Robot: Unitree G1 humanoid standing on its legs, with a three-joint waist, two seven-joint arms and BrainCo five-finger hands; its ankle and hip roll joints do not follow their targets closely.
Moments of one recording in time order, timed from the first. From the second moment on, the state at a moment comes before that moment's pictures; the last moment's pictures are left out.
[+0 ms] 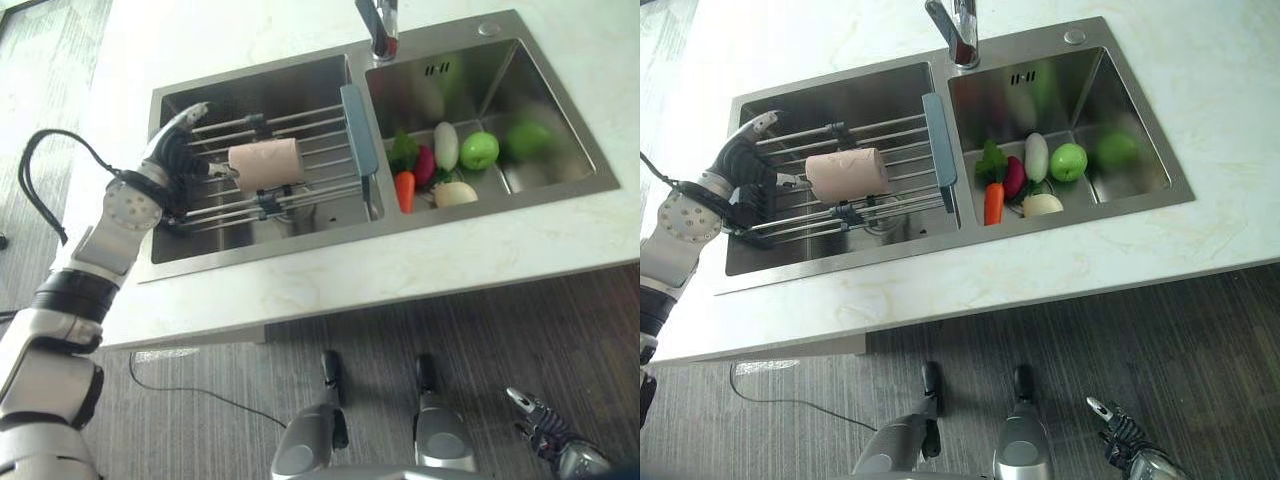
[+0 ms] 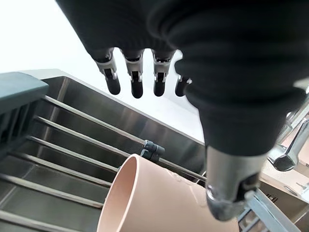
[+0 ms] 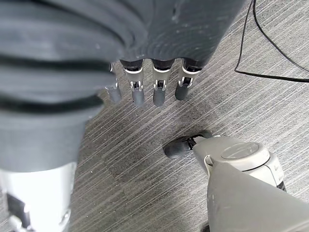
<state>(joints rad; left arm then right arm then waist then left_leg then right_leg) -0.76 0.97 -0.36 0.45 -0.04 -0.08 0.00 -0.02 -0.46 -0.05 1.13 0.61 -0.01 0.23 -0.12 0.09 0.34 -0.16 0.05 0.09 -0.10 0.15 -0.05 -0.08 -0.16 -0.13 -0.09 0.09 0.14</state>
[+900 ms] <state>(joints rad) -0.91 1.03 -0.60 0.55 0.30 -0.08 -0.03 -0.04 -0.50 -0.05 1.09 0.65 -0.01 0.25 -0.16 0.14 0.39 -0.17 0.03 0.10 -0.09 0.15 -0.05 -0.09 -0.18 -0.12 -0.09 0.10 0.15</state>
